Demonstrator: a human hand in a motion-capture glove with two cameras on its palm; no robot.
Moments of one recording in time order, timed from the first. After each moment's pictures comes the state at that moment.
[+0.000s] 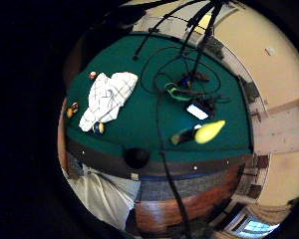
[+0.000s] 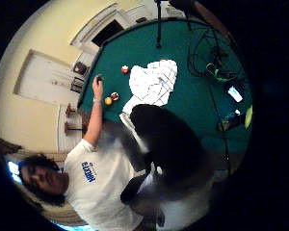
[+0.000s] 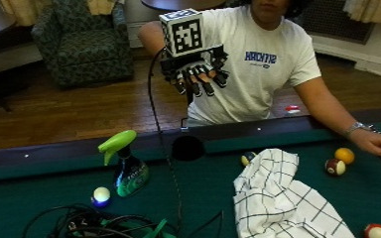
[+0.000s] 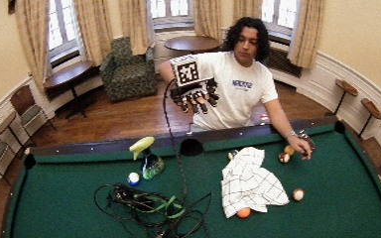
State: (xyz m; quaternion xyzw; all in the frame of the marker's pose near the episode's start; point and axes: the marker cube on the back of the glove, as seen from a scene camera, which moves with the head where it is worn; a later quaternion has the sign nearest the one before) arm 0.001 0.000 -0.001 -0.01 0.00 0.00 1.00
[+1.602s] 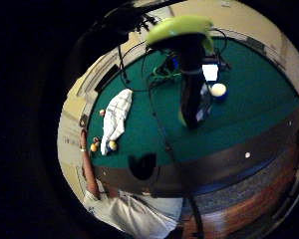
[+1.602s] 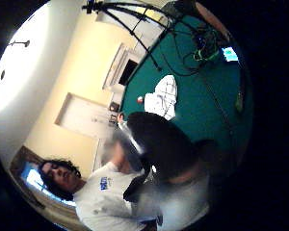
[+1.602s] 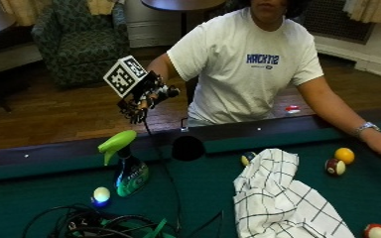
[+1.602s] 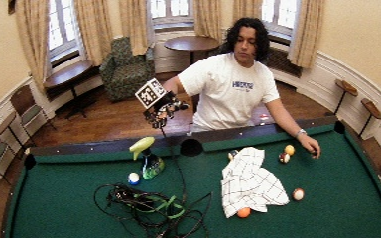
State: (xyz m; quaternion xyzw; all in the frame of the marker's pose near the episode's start) arm 0.108 0.101 0.100 0.16 -0.27 0.20 0.93
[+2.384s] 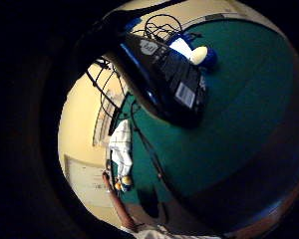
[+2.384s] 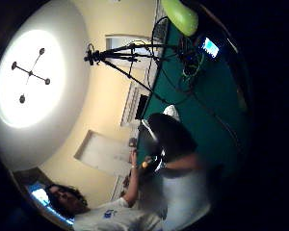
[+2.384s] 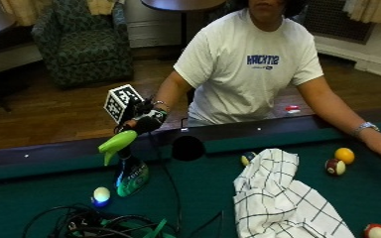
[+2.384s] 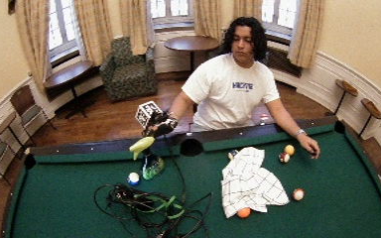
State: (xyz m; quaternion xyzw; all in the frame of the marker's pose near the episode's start) arm 0.149 0.070 0.161 0.29 -0.37 0.38 0.80
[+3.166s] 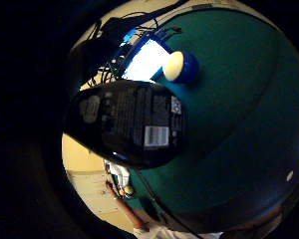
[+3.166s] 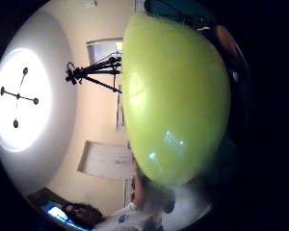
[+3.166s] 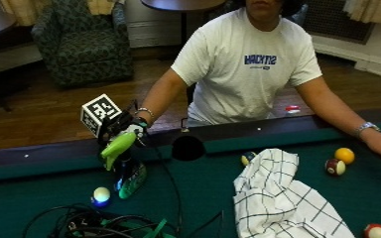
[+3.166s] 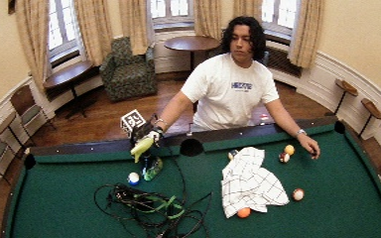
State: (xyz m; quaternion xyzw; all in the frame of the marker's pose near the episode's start) arm 0.217 0.045 0.171 0.20 -0.38 0.43 0.80
